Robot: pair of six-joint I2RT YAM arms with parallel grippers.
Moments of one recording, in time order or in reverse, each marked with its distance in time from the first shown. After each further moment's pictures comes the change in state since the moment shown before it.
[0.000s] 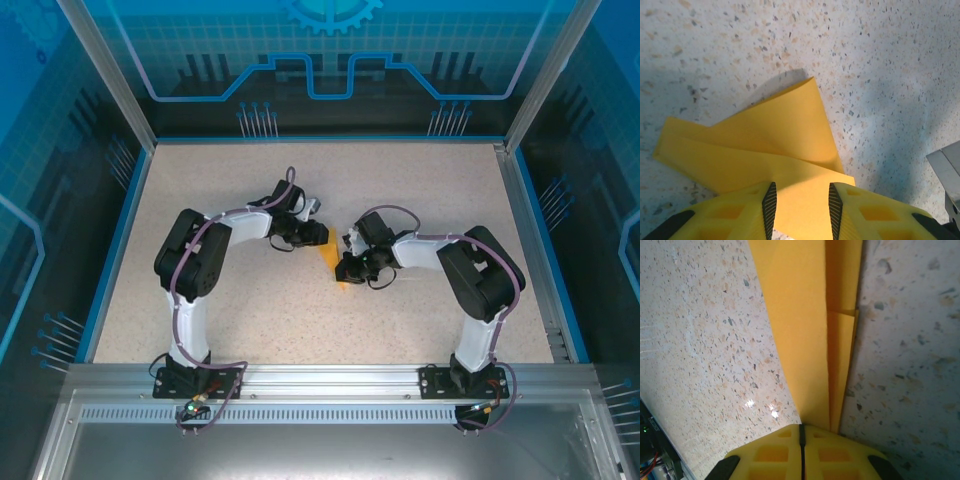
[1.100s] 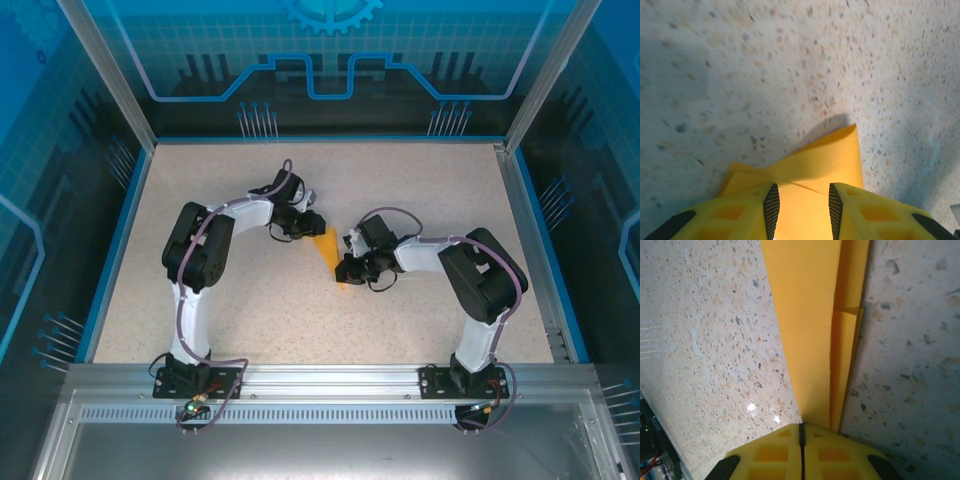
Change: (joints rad) left arm 0.045 0.097 0.171 -0.147 -0.044 -0.031; right arm -0.001 -0.018 -0.053 0.079 -0.006 0.000
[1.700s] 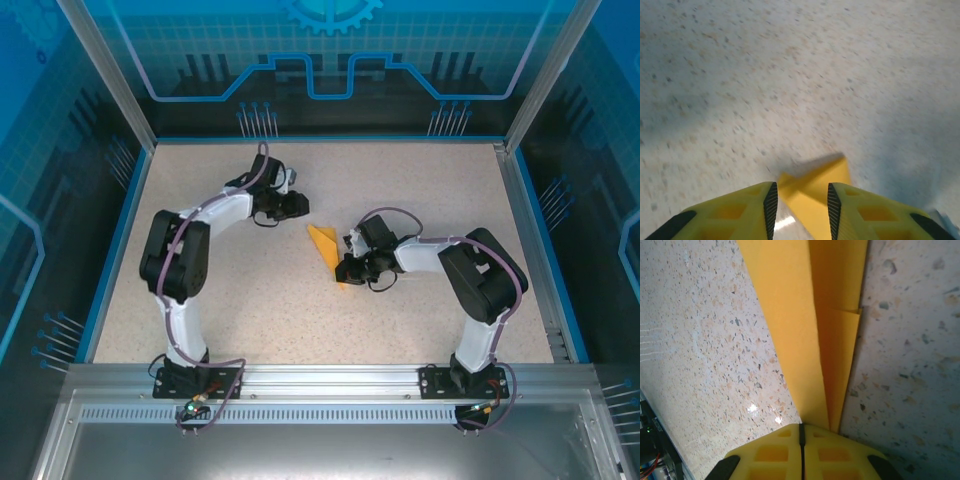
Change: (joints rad) left arm 0.062 -0.190 -0.064 0.036 -0.075 -0.025; right arm 0.000 0.000 -0.002 0.006 -0.001 0.011
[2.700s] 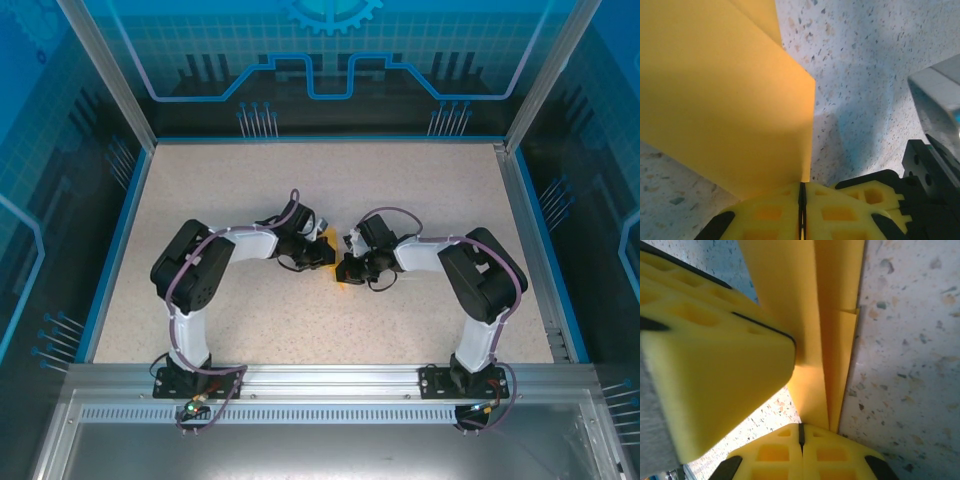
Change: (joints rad) left arm -0.224 0.009 -0.287 0.229 0.193 -0.238; right arm -0.001 0.004 0.009 -0.016 0.000 0.003
